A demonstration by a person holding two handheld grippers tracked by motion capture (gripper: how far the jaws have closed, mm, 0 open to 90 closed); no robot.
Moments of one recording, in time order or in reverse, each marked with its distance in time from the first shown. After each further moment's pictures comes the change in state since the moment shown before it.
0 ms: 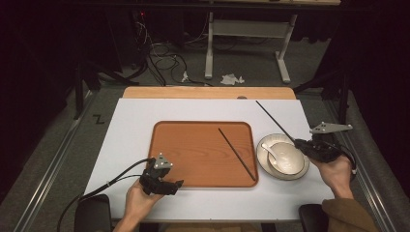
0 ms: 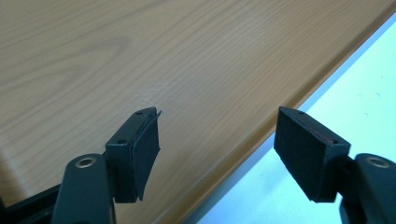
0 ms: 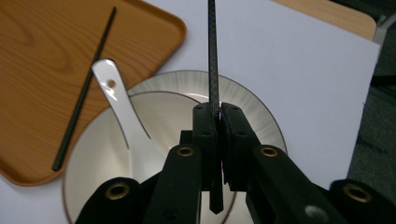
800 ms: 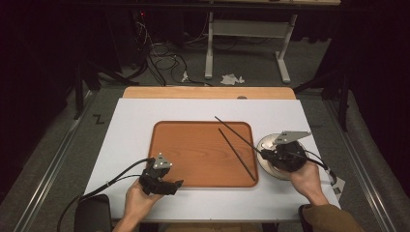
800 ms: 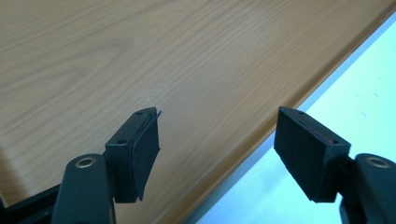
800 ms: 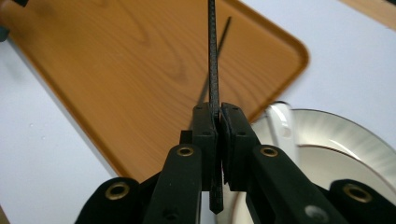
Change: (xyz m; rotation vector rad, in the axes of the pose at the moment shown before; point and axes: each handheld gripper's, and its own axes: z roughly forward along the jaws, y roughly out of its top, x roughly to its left) left arm 0.000 0.000 -0.002 -0.013 0.002 -0.007; right arm 0.089 0.023 0.021 0.026 0.176 -0.169
